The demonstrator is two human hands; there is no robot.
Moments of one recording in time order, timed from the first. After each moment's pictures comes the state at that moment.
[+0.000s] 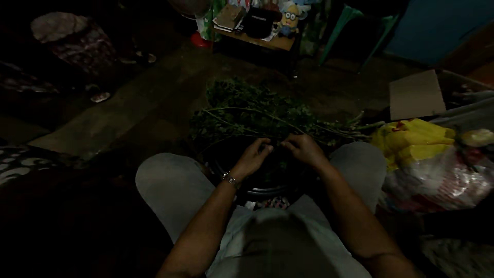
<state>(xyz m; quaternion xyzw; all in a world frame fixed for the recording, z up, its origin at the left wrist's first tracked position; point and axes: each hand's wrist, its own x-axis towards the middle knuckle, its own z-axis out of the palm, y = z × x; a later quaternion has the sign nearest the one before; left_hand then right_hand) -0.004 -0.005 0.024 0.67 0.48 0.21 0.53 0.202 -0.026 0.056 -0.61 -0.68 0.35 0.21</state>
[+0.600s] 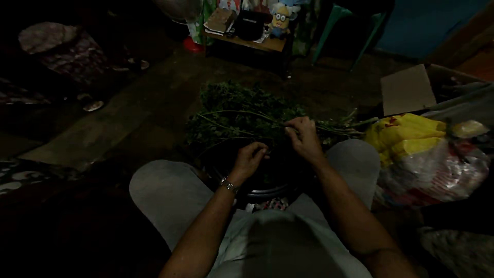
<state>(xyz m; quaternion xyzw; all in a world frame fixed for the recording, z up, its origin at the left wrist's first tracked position) 0.000 -0.010 0.011 0.70 0.41 0.34 0.48 0.210 -0.022 0.044 -0.62 -0.67 0.16 0.38</state>
